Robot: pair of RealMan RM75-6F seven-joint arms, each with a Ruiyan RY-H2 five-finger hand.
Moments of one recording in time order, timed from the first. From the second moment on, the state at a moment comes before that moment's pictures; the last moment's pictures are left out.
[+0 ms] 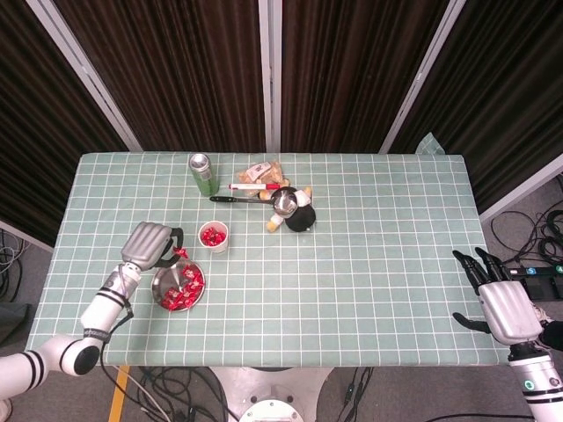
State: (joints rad) left arm -0.66 -1.39 -0.16 -1.45 1.18 0.91 0.14; right arm 0.17 -1.01 0.02 -1.68 -1.58 1.38 -0.01
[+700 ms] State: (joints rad) left arm -0.87 -1.50 -0.22 -1.34 0.97 0.73 0.29; right arm 0.17 -1.01 0.02 -1.68 -1.56 1.38 0.00
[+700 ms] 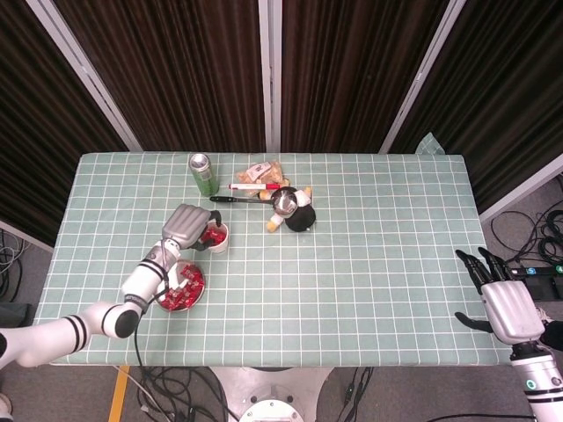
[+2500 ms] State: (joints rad) left arm -0.67 -1.57 -0.02 -1.23 1.26 0.84 0.24; right arm 0.17 -1.01 0.02 -1.70 -1.57 1.37 -0.03
